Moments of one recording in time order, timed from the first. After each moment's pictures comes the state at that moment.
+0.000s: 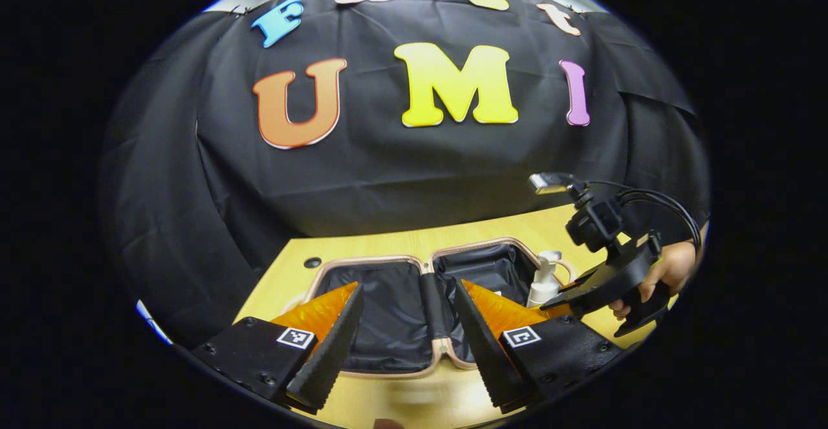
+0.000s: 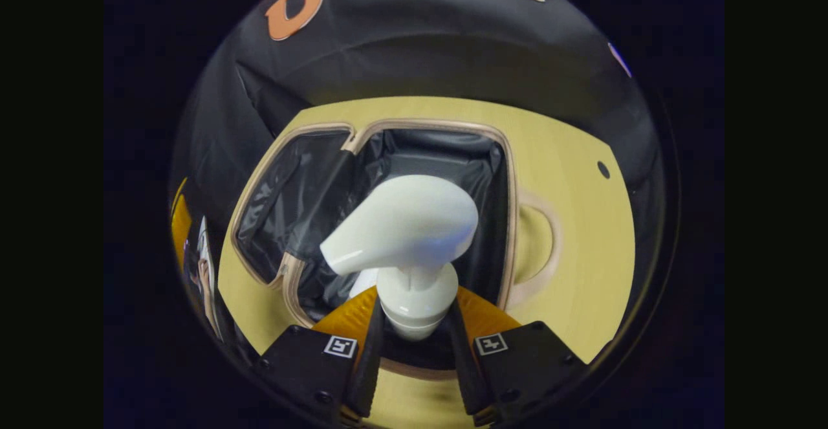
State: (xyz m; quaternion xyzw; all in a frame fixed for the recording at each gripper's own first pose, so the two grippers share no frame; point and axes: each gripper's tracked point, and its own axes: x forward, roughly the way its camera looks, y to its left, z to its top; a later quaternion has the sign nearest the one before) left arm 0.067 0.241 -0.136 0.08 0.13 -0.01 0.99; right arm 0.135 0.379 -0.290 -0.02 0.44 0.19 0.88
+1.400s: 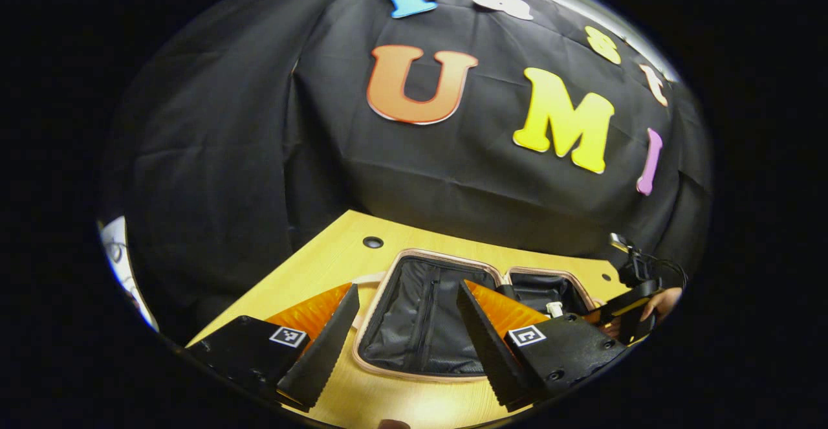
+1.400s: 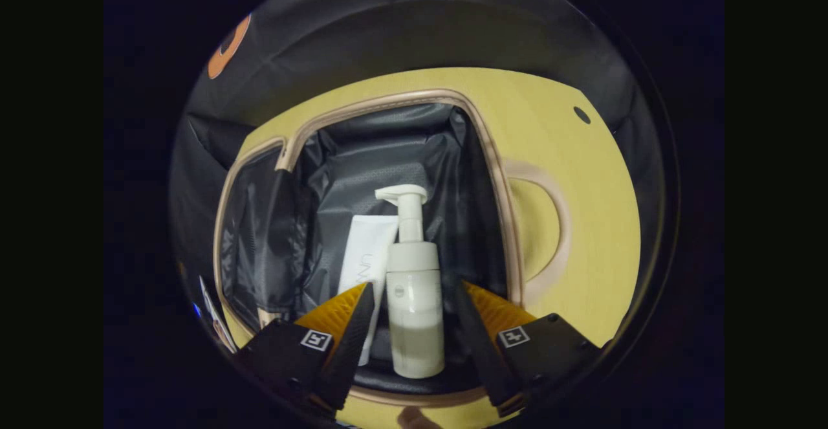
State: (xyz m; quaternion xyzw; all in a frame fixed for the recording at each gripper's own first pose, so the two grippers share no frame) left arm 0.090 0.409 -0.198 -0.14 0.13 0.09 0.98; right arm 0.158 0.385 -0.307 0.07 0.49 0.10 0.86
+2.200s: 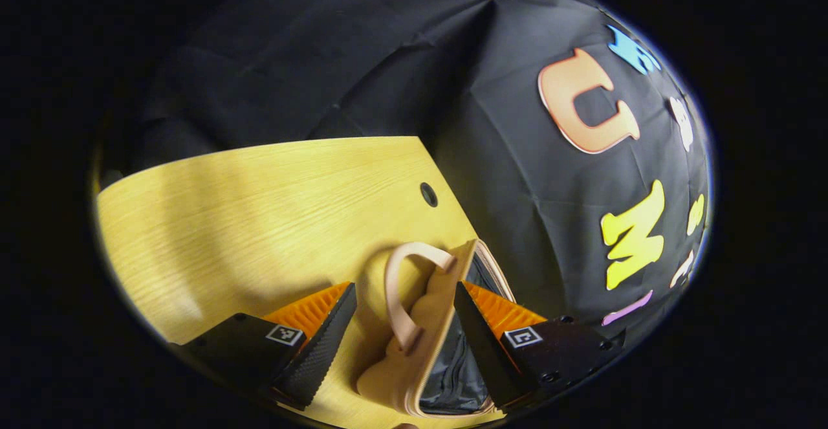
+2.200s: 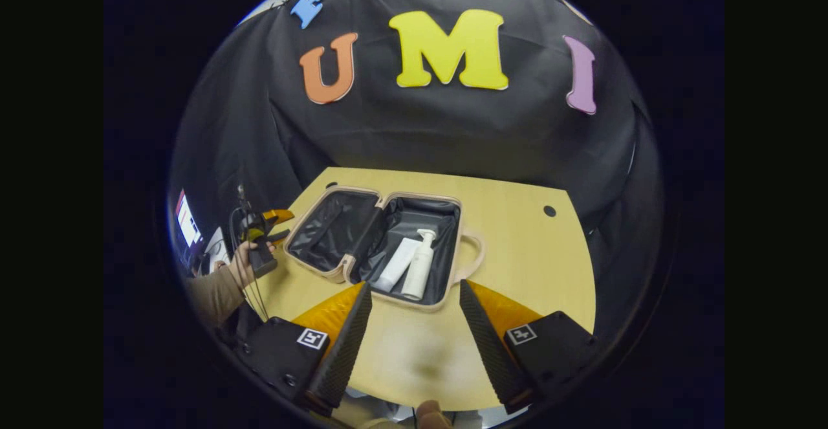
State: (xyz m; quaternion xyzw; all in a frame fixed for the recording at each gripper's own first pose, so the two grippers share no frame) left arm 0.142 0.491 -0.318 -0.50 0.18 0.09 0.84; right arm -0.026 0.289 -0.126 -0.01 0.29 0.19 0.94
